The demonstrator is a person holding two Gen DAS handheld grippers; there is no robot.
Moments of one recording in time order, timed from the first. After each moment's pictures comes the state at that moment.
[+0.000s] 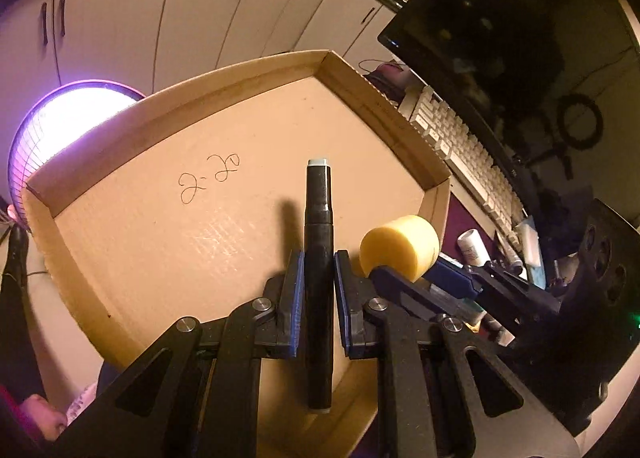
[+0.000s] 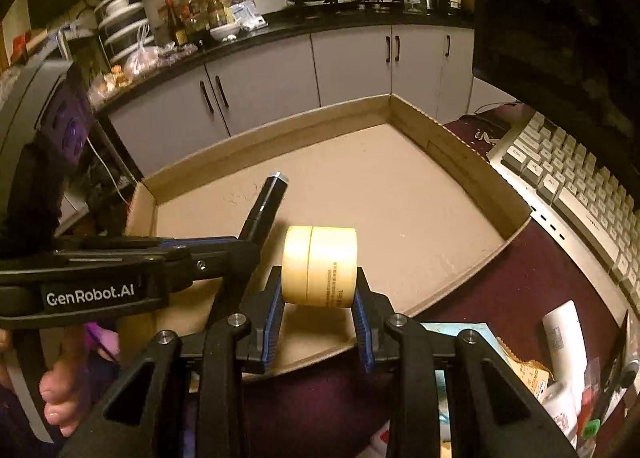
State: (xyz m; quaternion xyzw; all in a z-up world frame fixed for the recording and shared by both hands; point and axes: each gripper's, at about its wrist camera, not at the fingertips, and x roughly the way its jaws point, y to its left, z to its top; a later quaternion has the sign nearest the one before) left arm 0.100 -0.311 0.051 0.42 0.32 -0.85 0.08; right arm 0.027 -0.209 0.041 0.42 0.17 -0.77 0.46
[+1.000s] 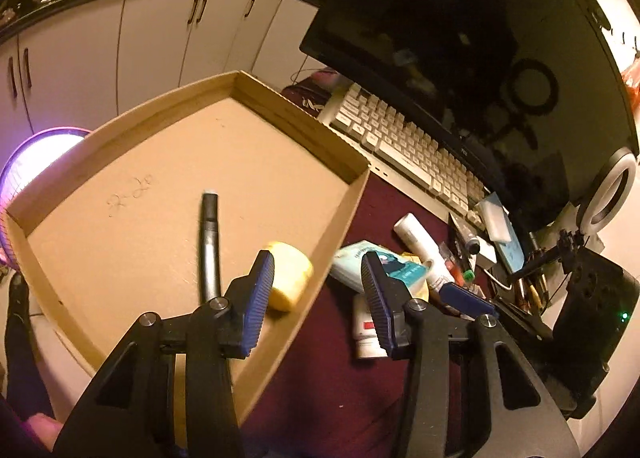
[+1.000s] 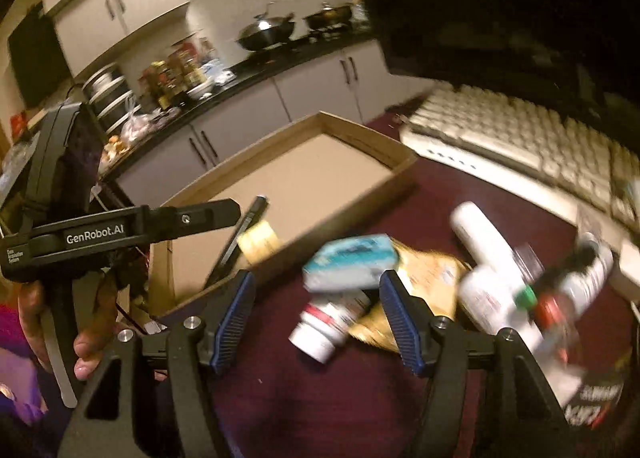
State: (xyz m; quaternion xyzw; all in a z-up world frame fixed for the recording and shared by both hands) left arm 0.097 -0.247 0.087 0.39 0.26 -0.88 0.03; right arm 0.027 -0.060 0.066 0.41 0.03 -0.79 0.45
